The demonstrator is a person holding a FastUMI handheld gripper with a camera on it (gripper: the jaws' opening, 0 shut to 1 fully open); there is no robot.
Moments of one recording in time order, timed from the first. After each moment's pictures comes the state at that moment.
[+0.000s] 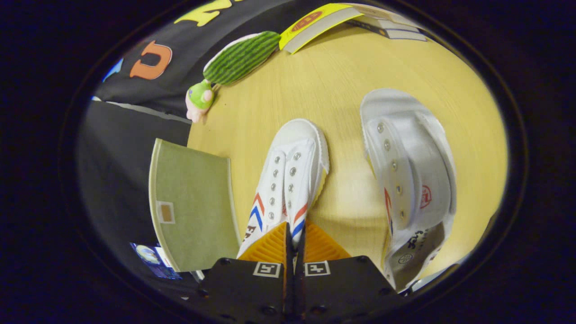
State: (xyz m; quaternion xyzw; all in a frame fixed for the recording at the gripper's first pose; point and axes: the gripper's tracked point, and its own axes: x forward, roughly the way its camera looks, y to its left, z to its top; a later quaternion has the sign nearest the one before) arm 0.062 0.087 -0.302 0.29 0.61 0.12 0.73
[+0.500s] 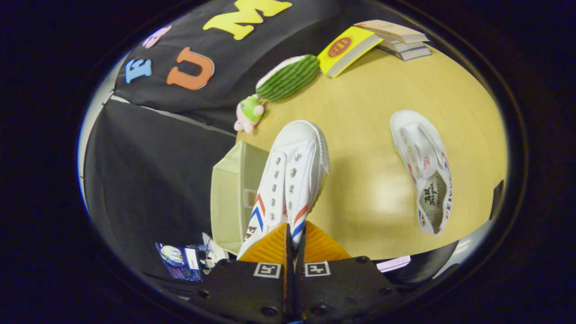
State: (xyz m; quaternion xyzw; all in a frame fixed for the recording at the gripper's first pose) arm 0.020 0.142 -0.144 0.34 0.54 0.19 0.75
